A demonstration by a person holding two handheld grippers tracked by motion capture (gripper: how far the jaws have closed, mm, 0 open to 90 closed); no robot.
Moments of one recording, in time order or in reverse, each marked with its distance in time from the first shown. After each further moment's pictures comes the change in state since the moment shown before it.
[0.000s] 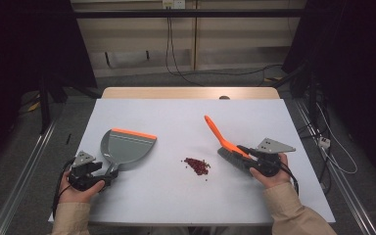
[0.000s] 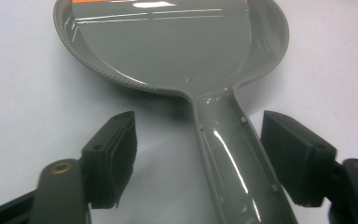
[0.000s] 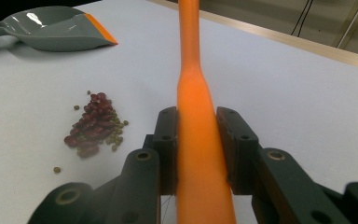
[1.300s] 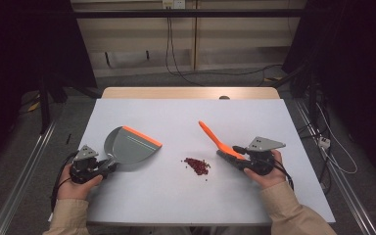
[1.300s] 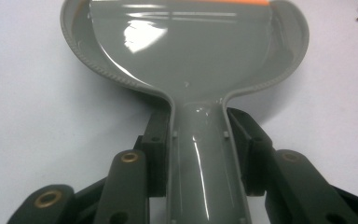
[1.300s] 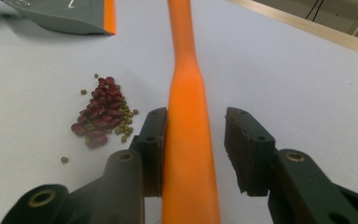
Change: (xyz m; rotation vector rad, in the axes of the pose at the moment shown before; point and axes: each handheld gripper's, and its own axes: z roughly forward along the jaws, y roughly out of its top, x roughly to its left) left arm 0.011 0.013 0.005 0.026 -0.073 0.083; right arm 0.009 0.011 0.011 0.103 0.024 -0.048
